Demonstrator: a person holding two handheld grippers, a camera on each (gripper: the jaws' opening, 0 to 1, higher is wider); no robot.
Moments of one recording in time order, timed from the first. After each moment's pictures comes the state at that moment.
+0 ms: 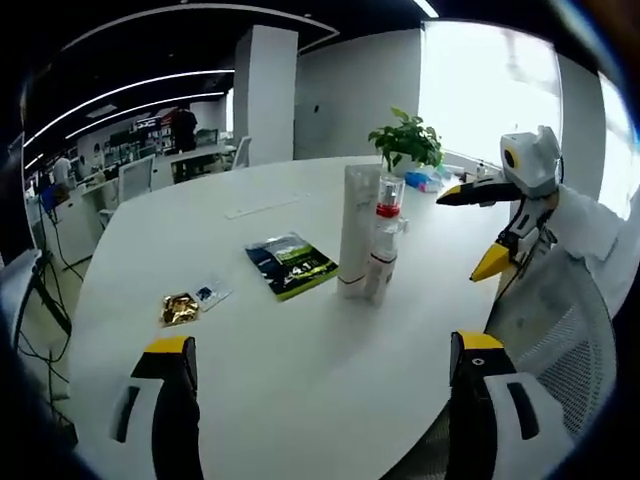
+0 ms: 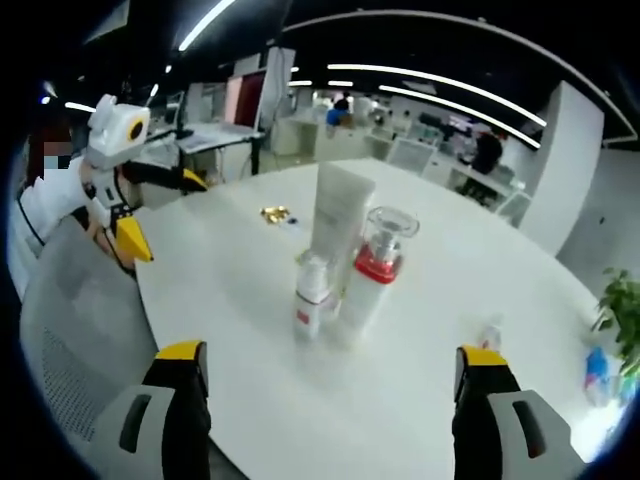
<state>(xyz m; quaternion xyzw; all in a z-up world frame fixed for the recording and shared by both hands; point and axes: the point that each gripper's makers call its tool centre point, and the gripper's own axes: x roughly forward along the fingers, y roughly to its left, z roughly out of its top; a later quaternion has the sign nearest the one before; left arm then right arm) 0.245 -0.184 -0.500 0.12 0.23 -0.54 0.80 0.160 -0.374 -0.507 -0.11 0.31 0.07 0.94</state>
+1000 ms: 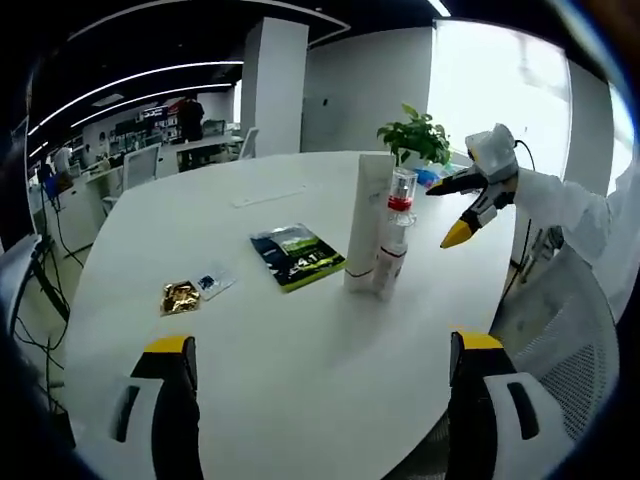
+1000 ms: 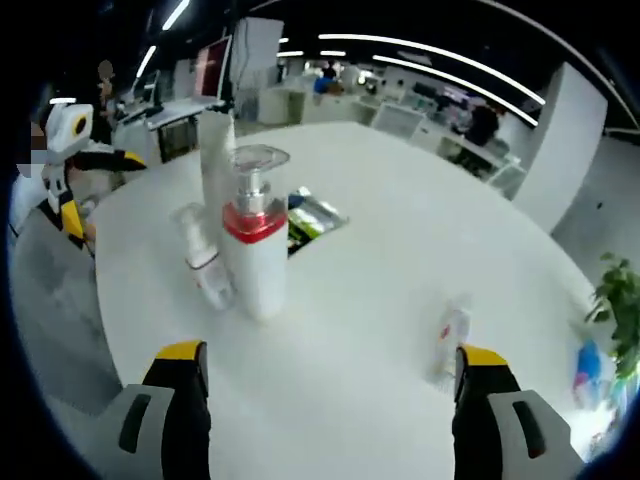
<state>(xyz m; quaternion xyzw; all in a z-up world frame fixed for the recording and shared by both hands) 0.252 -0.180 -0.510 0.11 0.25 -0.53 0.80 0.186 -0.472 -0.538 -0.11 0.38 0.05 0.92</state>
